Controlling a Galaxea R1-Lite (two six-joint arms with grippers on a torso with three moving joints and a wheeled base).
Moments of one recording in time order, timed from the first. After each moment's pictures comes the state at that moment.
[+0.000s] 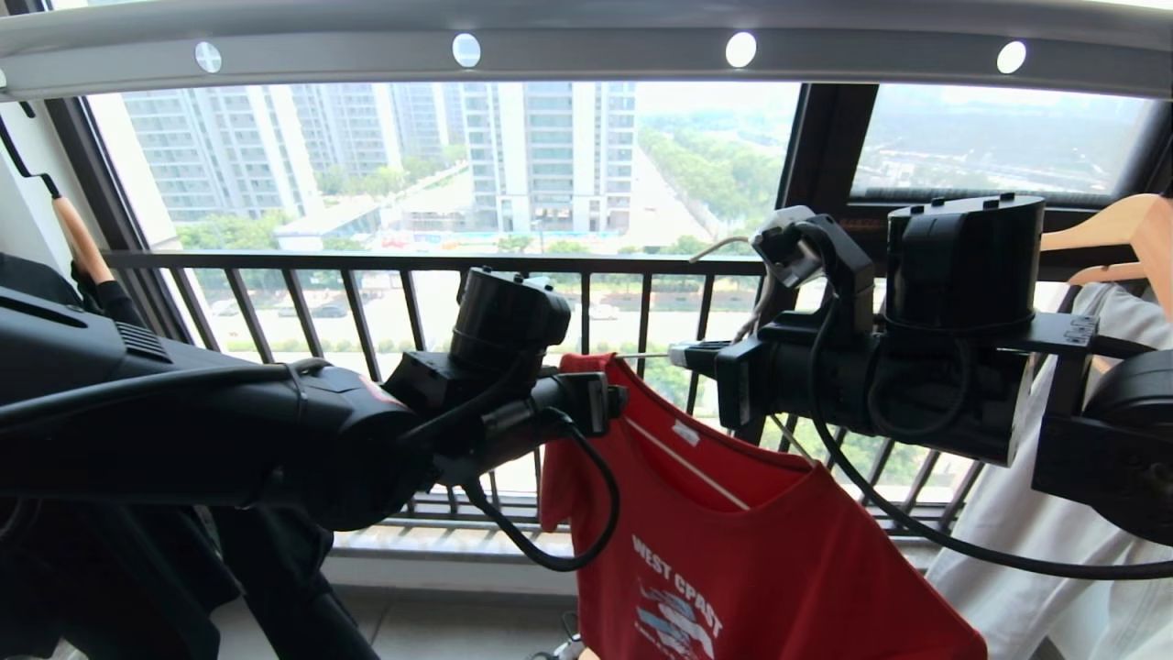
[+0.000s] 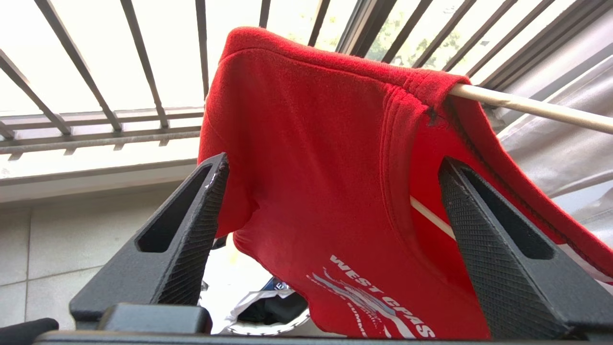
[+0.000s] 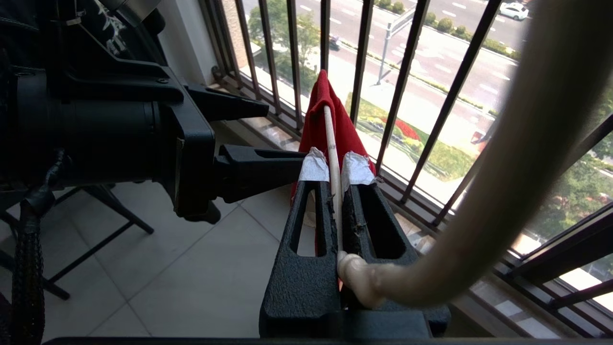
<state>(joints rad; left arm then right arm) -0.72 1.86 -1.18 -0.29 0.23 -0.41 0.61 1.65 -1.04 -0.38 0.08 0.02</state>
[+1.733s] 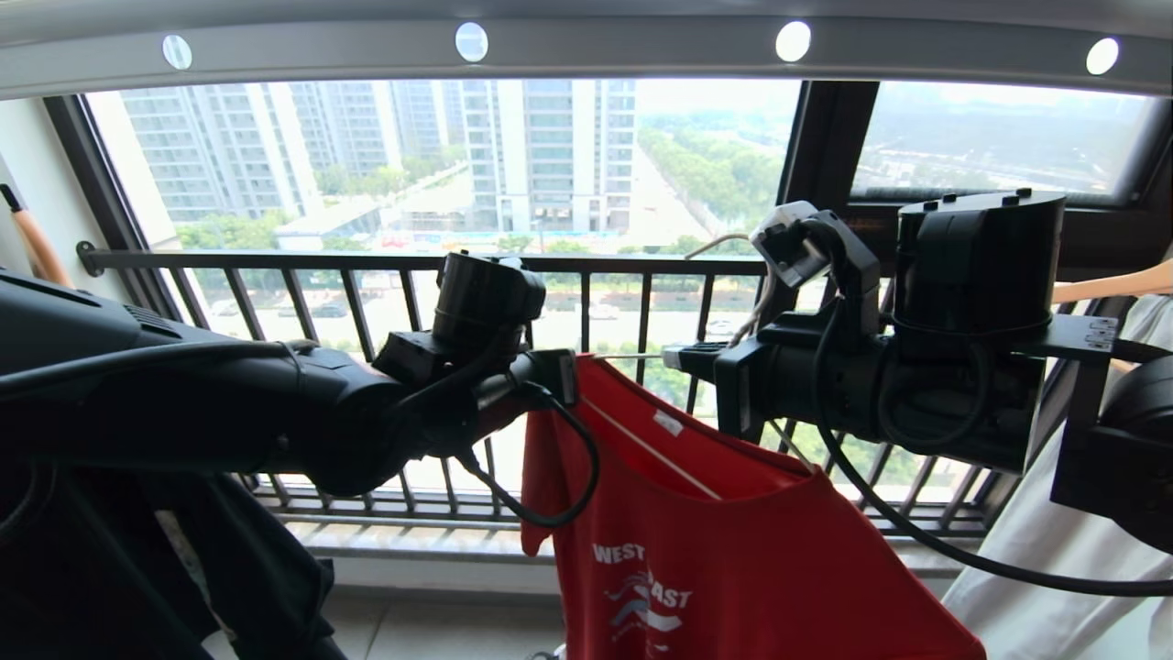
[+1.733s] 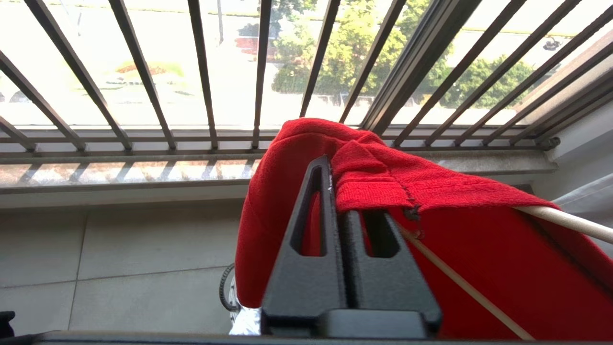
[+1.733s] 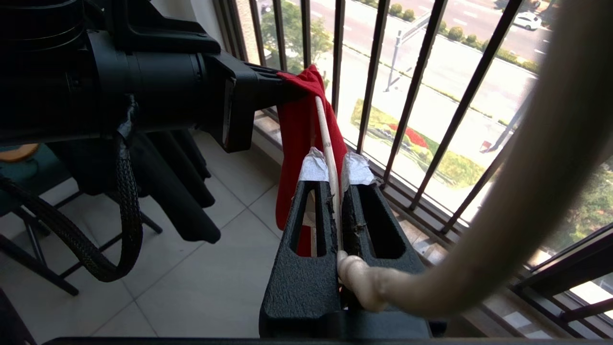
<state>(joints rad) -0.65 1.88 -1.22 -0.29 0.32 -0.36 0.63 1.63 -1.03 -0.39 0.08 0.02</state>
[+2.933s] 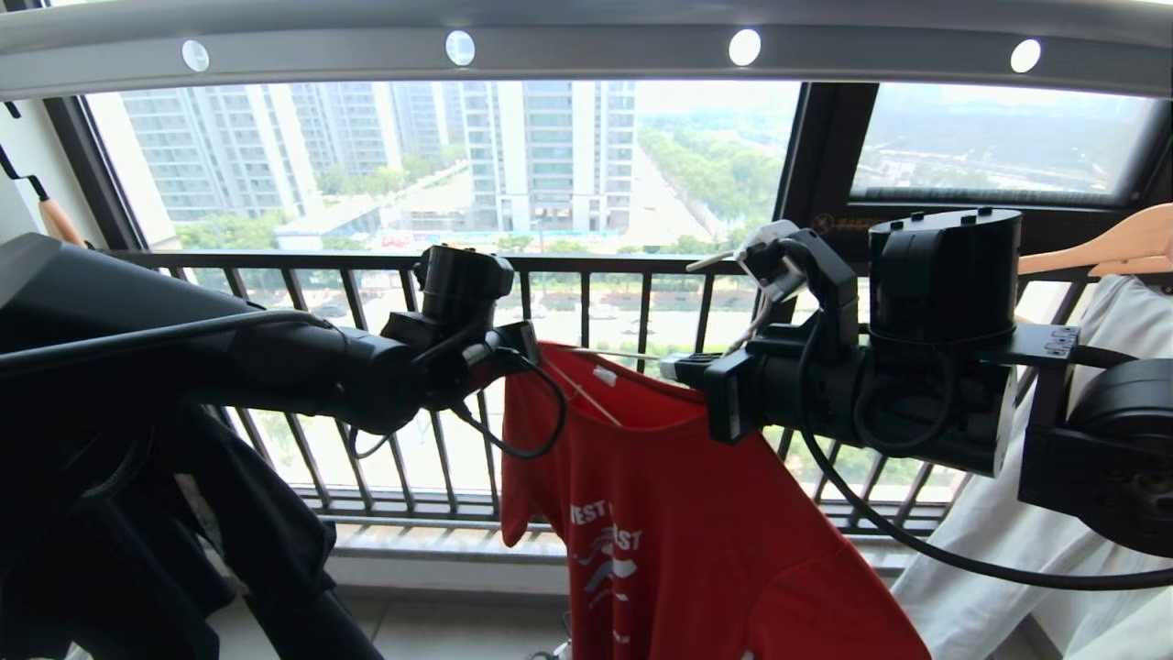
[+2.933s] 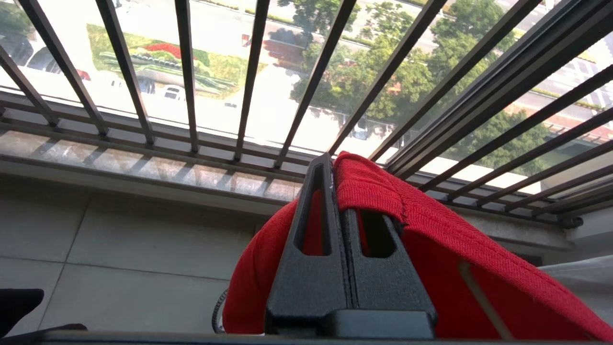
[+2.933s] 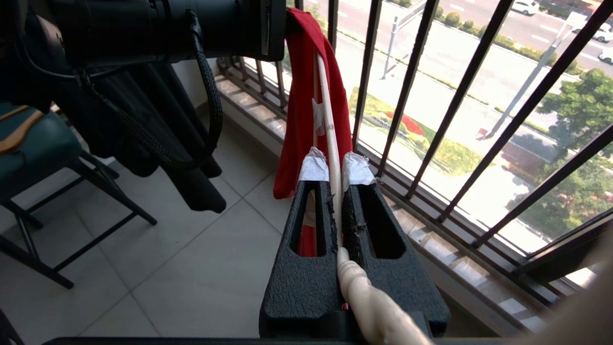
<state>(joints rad) -0.49 2.04 -1.38 -0.29 0.32 -0.45 0.62 1.66 -1.03 -0.39 0.08 0.02</state>
